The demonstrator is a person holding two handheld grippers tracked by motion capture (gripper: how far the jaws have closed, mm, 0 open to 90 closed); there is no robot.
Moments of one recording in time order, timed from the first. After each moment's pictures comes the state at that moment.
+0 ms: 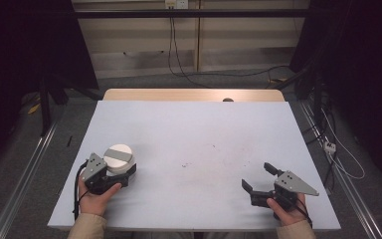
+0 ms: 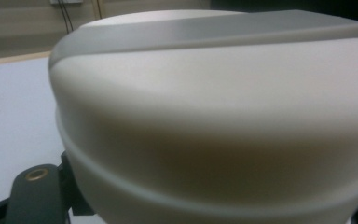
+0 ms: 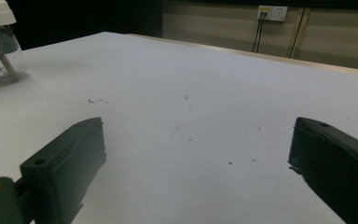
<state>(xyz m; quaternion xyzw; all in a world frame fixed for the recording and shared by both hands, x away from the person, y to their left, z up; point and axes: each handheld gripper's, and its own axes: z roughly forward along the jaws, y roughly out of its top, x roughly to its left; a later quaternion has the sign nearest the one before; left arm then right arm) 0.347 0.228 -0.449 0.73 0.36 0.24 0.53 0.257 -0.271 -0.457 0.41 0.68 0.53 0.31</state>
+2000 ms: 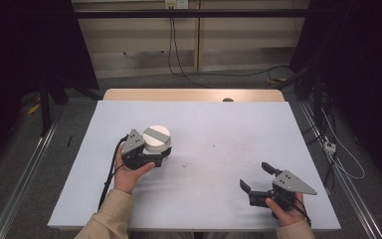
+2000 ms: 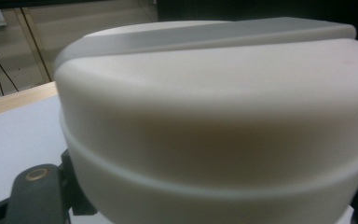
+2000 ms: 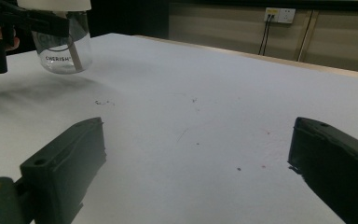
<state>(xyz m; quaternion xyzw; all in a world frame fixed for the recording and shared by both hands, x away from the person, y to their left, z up) 0.406 0.137 -0.431 0.76 0.28 0.19 0.56 0.259 -0.268 -0.457 0.40 0.68 0.53 0.30</state>
